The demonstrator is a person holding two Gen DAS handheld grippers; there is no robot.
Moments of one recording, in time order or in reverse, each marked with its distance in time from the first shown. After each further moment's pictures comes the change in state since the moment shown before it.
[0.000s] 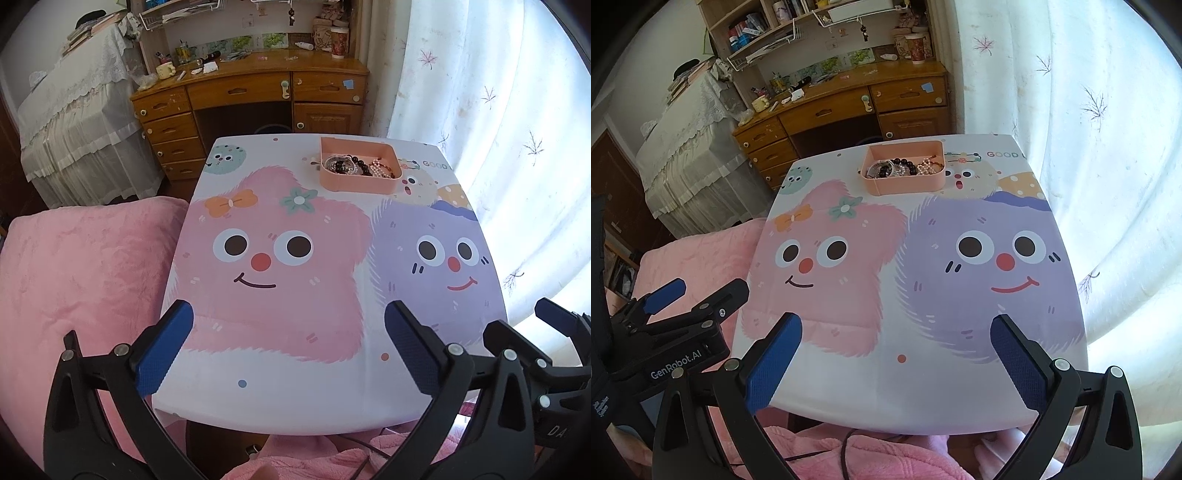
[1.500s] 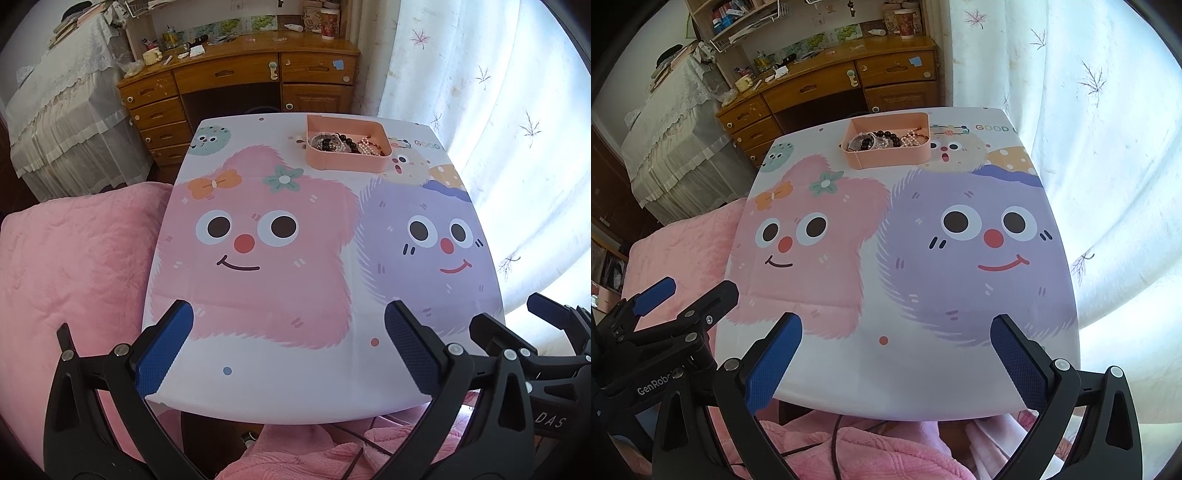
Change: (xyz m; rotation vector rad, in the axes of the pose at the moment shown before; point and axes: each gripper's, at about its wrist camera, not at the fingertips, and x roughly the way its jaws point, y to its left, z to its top) left arm 0.022 -0.014 -0.003 0.022 0.072 -0.037; right arm 0.030 -0.022 0.003 0.018 0.110 -0.045
